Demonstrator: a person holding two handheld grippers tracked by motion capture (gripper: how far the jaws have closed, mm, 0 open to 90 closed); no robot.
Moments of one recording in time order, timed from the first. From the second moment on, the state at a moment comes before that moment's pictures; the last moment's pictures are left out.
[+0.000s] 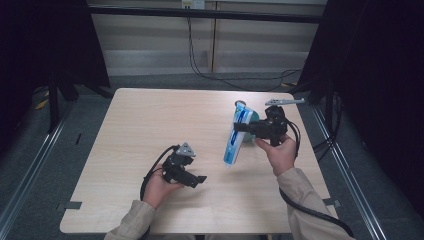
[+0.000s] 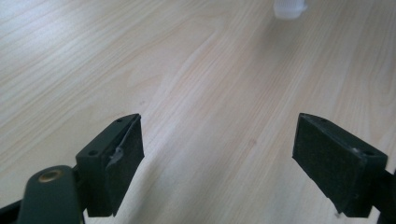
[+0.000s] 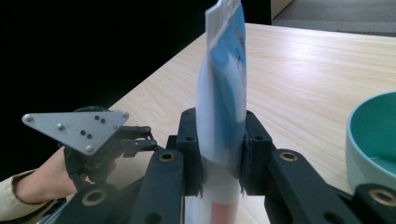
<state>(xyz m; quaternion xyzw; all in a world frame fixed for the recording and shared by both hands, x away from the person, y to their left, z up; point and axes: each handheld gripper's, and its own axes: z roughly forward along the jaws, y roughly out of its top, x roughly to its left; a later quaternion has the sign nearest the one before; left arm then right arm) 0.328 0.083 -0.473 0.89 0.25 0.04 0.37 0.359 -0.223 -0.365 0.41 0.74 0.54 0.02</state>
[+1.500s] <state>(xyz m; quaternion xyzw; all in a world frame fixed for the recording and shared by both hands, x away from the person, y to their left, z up) 0.317 0.098 -0.504 0.90 0.25 0.08 0.35 0.381 -0.247 -0.339 0.43 0.73 0.52 0.07</state>
